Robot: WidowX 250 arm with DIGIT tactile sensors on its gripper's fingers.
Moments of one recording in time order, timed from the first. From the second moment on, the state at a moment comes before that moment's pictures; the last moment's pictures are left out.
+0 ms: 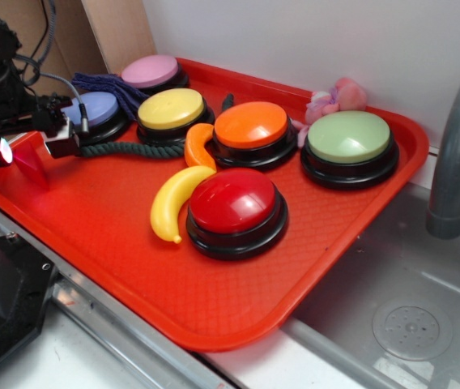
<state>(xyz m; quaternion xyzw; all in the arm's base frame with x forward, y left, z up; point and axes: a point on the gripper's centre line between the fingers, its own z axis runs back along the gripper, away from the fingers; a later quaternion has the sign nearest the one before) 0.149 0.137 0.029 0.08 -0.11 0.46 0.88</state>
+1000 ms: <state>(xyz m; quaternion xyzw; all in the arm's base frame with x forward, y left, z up) 0.158 0.122 0.041 0.09 -0.13 0.40 0.90</state>
